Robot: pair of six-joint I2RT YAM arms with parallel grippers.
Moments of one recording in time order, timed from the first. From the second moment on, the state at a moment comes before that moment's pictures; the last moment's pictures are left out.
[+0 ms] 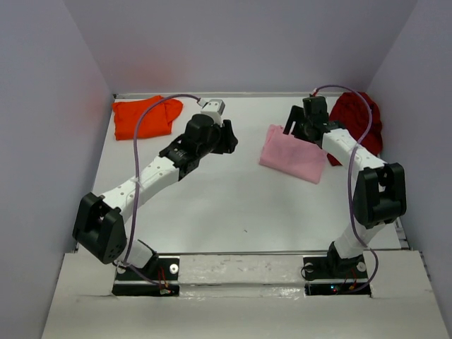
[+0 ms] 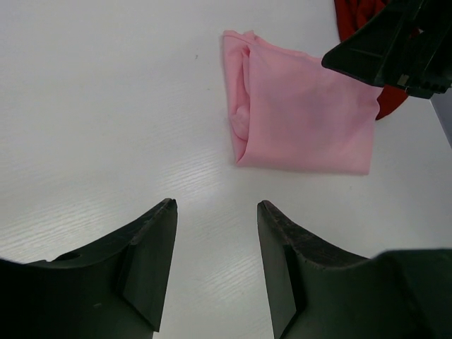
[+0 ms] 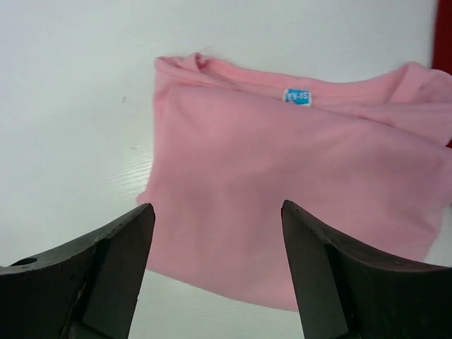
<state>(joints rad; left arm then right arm) -0.64 1.46 1.13 -0.09 -0.02 -0.42 0.22 1.71 1.32 -0.35 0.19 0.47</state>
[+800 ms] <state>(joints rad) -0.44 1.30 1.14 -0.16 -0.24 -0.31 0.33 2.00 1.36 -0.24 -0.12 0.47</state>
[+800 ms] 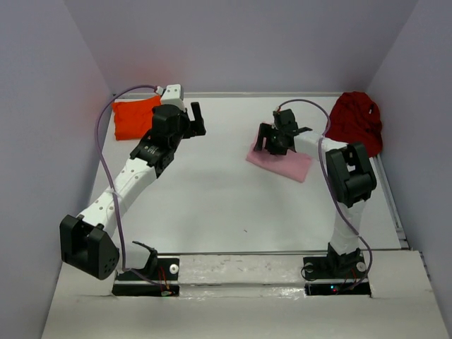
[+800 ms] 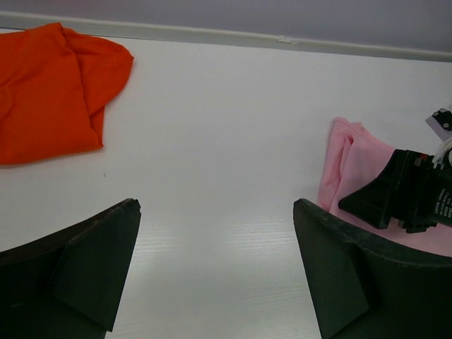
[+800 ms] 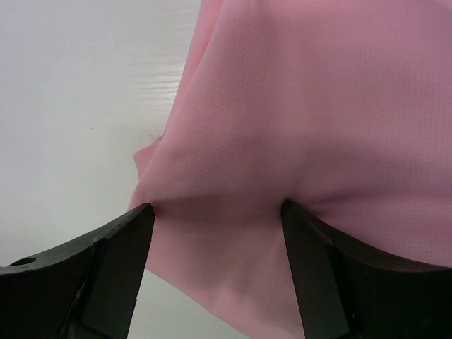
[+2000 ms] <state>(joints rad) -0.40 1.30 1.14 -0.16 -0.16 -0.33 0.61 1.77 1.41 -0.46 -0.08 0.29</state>
